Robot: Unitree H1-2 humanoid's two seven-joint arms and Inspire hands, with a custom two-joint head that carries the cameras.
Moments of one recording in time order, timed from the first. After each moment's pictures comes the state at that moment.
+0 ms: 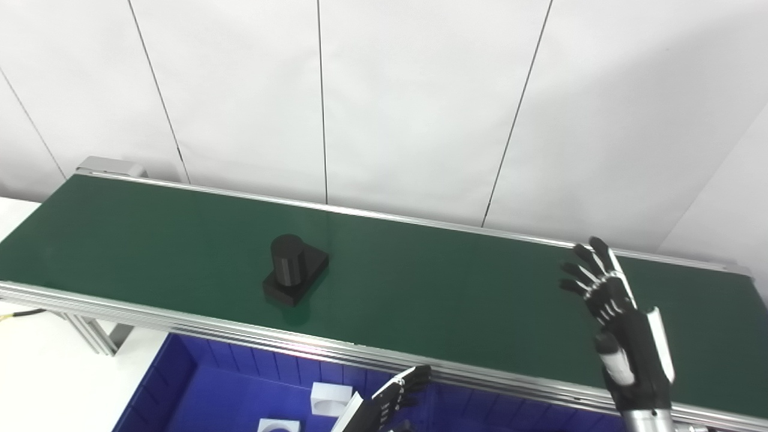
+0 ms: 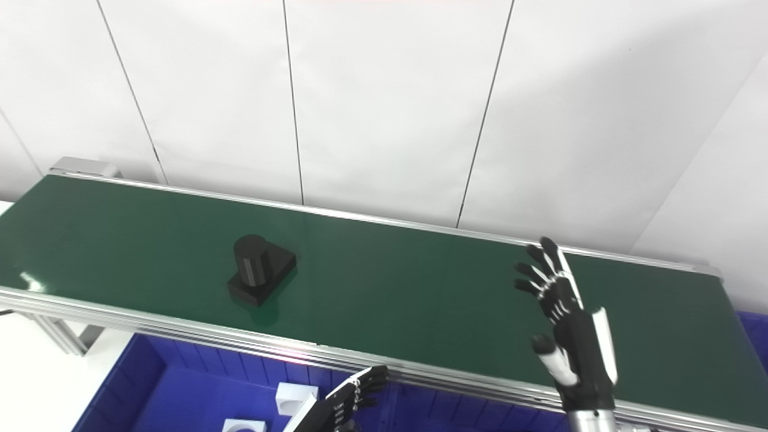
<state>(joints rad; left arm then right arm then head) 0.14 0.01 -0.40 0.28 0.07 -0.43 -0.03 -0.11 -0.18 0.01 0.05 0.04 -0.38 0.14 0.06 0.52</state>
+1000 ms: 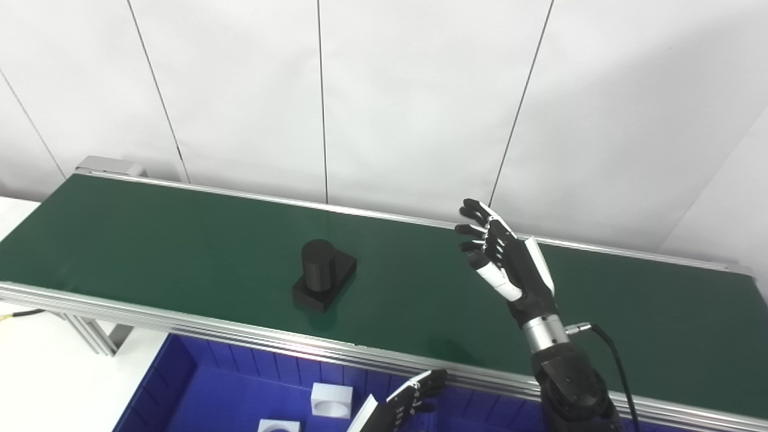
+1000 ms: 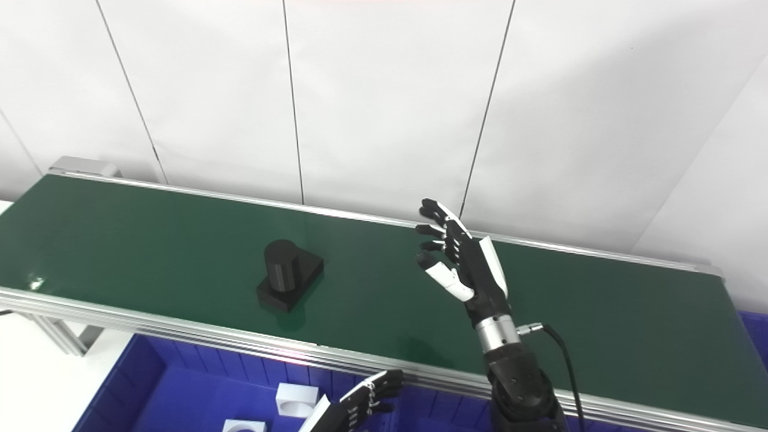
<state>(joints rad) 0.15 -0.02 -0.44 0.27 0.12 -0.43 0.01 -0.43 -0.07 0.13 0.39 -0.12 -0.26 0.13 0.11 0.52</state>
